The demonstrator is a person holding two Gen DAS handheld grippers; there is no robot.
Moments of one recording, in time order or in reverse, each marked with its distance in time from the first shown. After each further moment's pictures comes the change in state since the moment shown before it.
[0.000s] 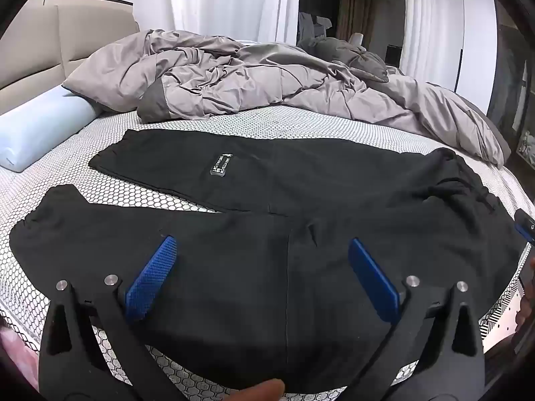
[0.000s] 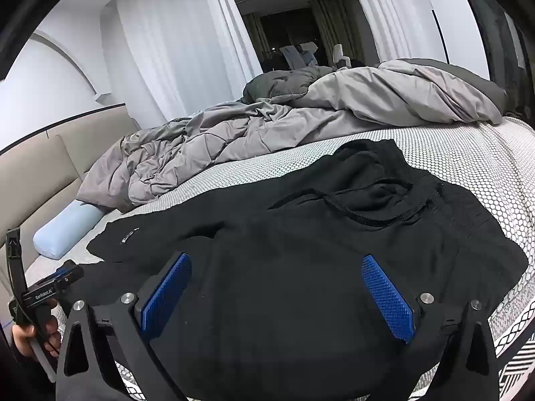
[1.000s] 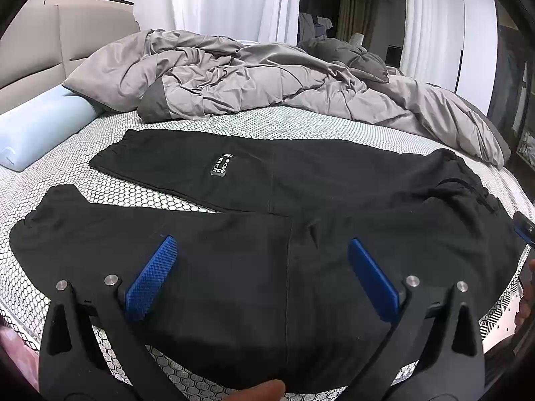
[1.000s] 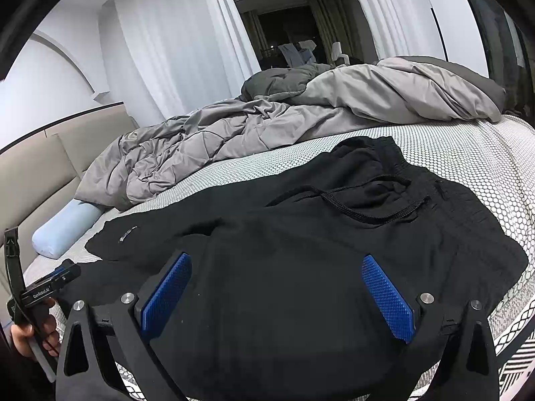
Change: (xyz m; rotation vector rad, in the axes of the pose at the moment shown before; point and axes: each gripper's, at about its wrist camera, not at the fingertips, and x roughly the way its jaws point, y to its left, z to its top) left arm 0.002 0.002 -0.001 -0.003 -0.002 0.005; right arm 0.001 0.000 -0.002 0.009 -0.018 0.009
